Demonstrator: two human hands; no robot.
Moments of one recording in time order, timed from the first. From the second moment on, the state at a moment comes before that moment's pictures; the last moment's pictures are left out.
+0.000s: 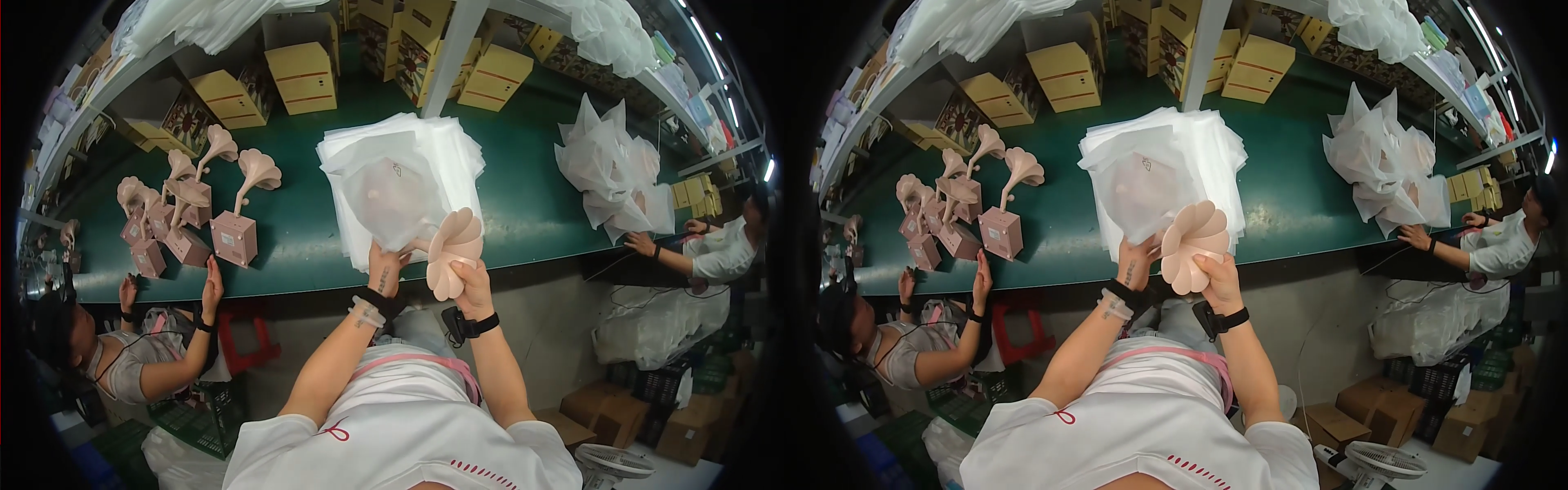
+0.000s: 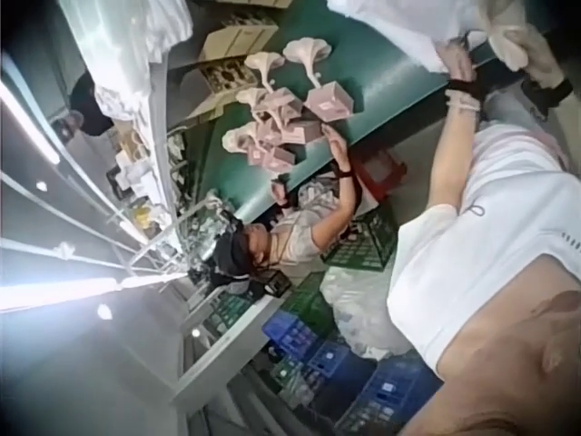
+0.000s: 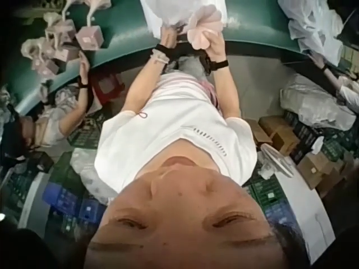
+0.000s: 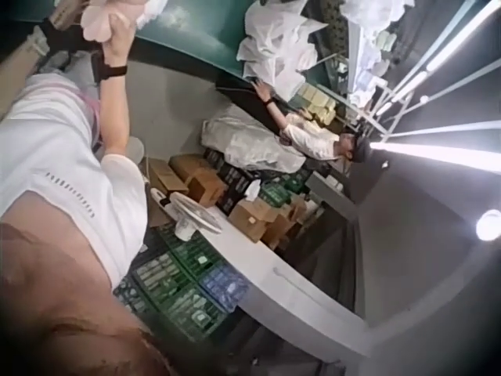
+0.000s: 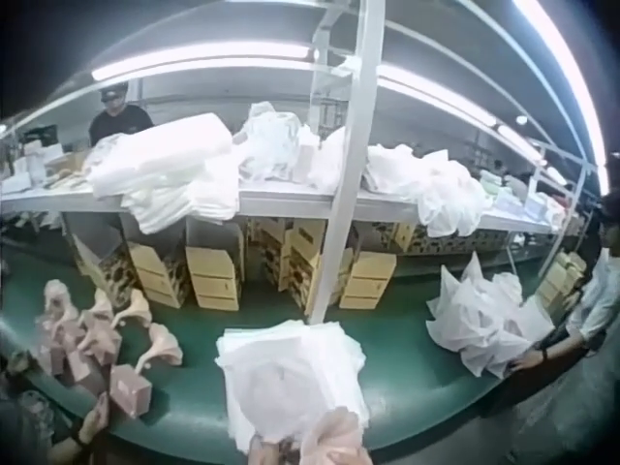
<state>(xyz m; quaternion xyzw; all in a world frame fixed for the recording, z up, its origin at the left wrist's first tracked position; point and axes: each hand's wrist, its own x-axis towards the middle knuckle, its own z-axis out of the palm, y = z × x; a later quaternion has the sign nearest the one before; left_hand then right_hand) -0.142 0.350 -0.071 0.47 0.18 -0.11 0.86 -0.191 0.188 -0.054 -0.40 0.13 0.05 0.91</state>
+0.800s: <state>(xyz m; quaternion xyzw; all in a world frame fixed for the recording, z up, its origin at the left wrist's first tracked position) -0.060 0.387 -0.066 0.94 -0.09 0.10 0.32 -0.132 0.183 -0.053 -0.76 0.09 0.06 0.65</state>
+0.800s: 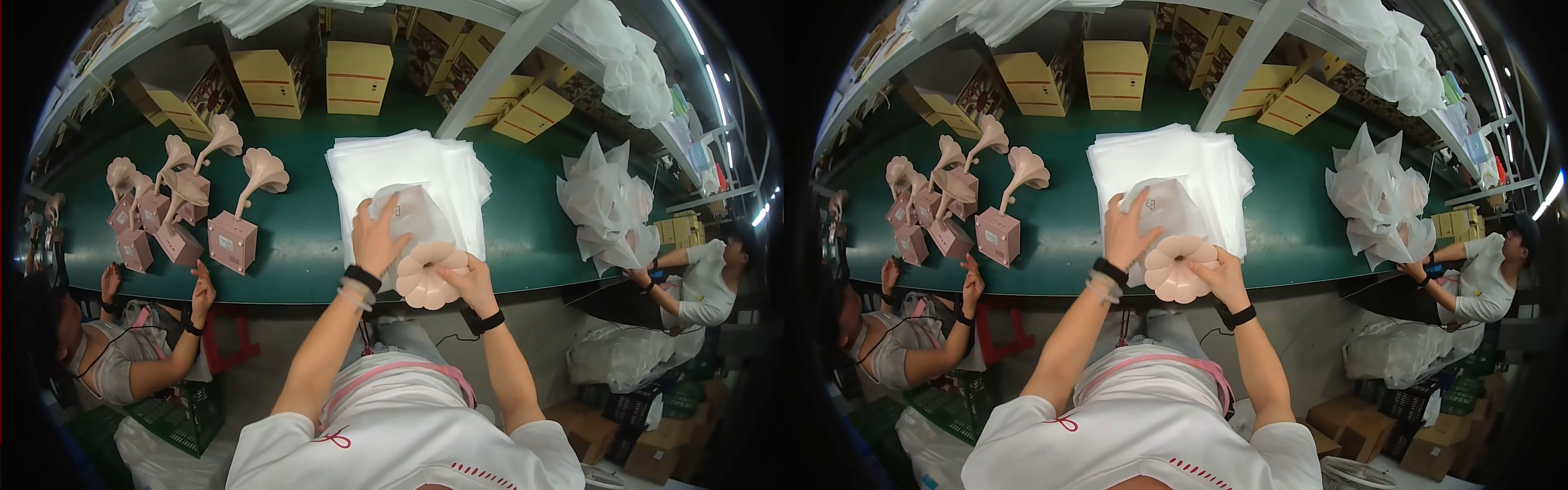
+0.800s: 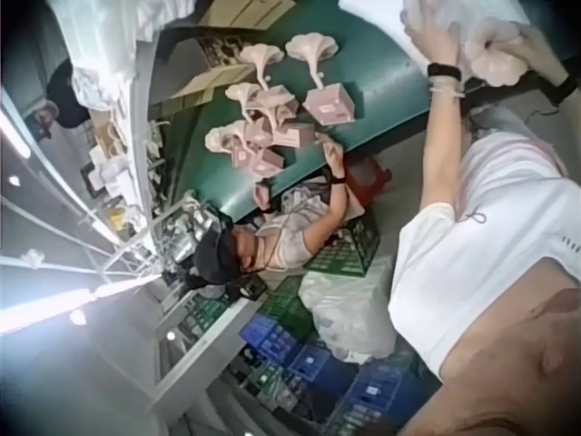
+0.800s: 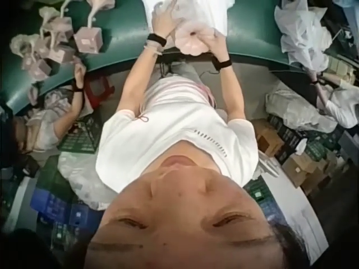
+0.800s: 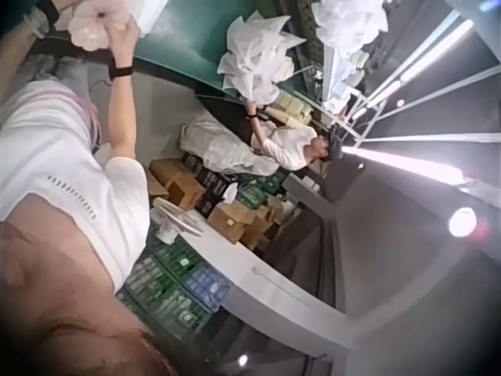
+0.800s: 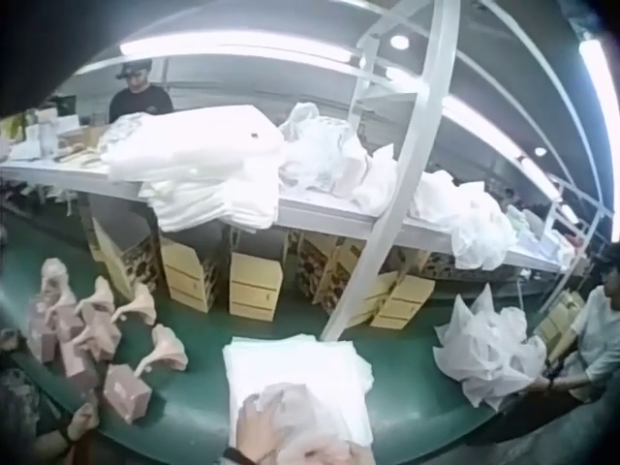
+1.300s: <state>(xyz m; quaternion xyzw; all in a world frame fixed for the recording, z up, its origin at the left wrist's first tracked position) -0.084 0.426 -0.036 0.87 -0.36 -0.01 0.35 -0.133 0.162 -0.040 -0.79 0.04 0.10 0.61</state>
